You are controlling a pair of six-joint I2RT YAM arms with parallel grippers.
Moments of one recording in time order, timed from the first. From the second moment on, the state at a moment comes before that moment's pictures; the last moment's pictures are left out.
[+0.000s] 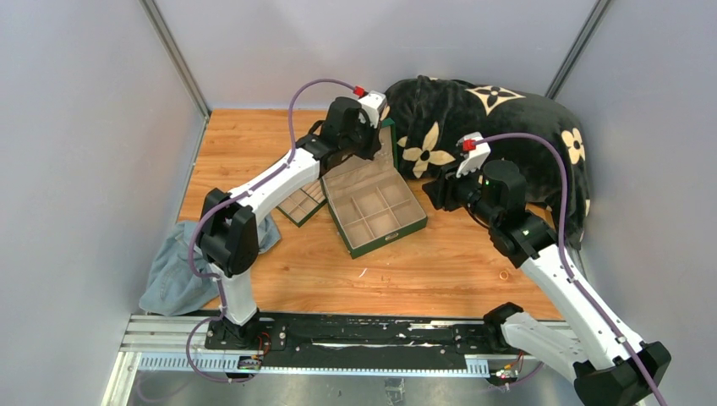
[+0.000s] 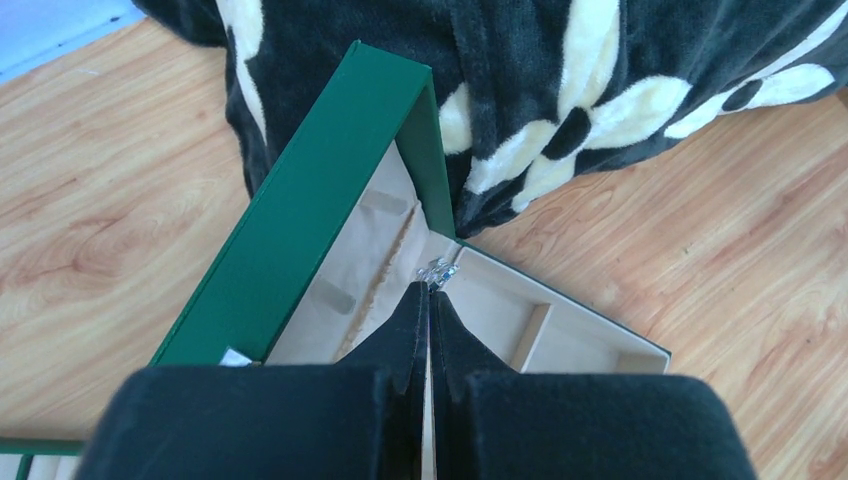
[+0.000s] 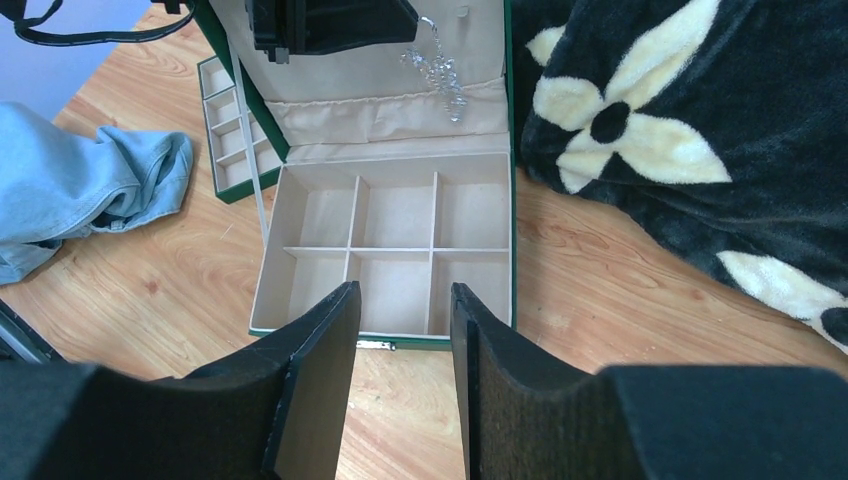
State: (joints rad) left arm -0.59 1.84 1.60 -0.22 0.12 -0.09; right arm 0.47 0.90 0.92 -0.30 -0.12 0.16
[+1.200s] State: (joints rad) left arm -0.55 1.75 1.55 -0.37 -0.01 -0.06; right arm 0.47 0.92 0.92 -0.31 -0.12 0.14
